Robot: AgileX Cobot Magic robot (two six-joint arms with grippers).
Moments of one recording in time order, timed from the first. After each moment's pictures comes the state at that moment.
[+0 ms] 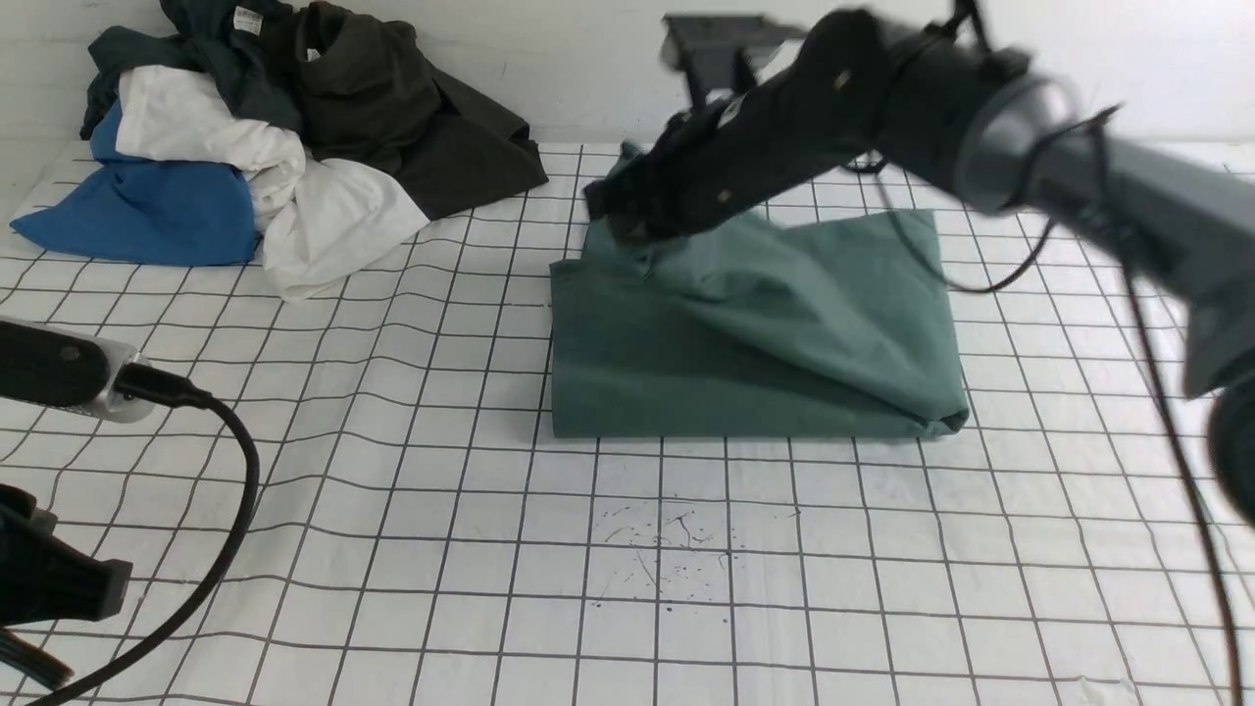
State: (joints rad) right arm 0.50 2.28 -2.03 0.45 0.70 -0.25; left arm -0.20 0.87 -0.67 0.27 0.81 -0.19
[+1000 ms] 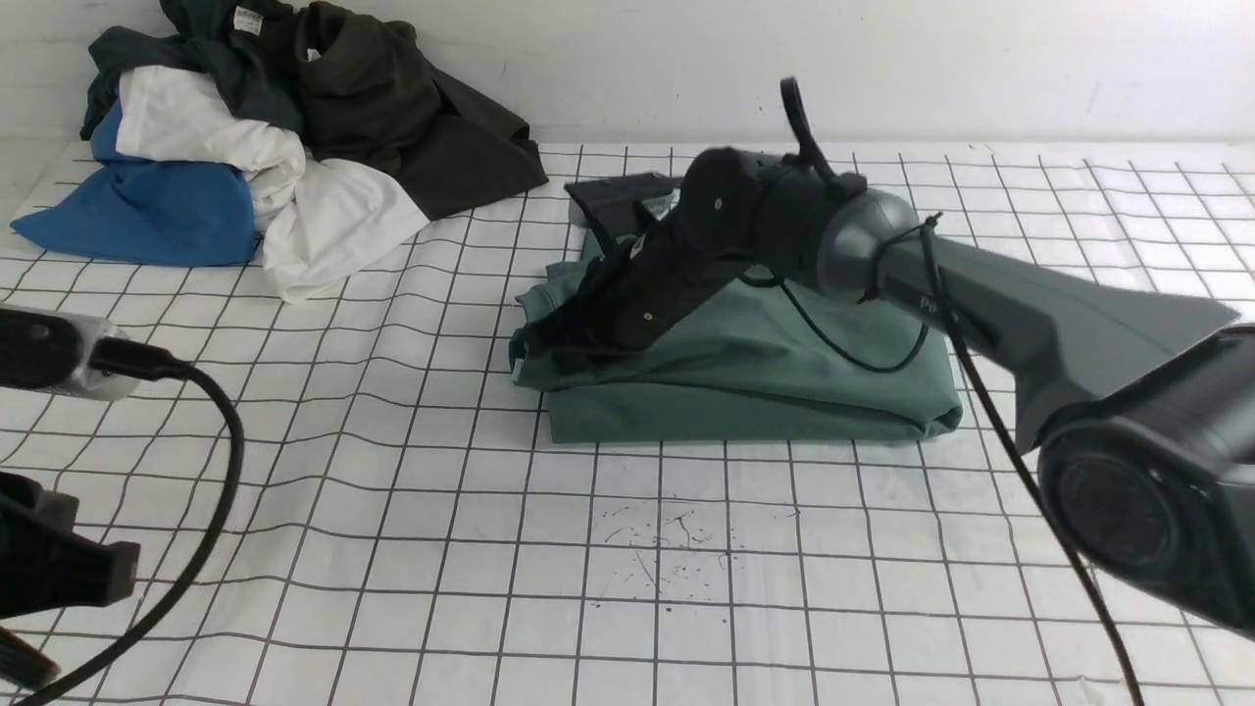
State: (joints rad) right arm 0.55 2.40 -2.19 0.41 0.94 -0.30; left arm -0.20 0.76 -0.66 0.18 0.73 -0.19
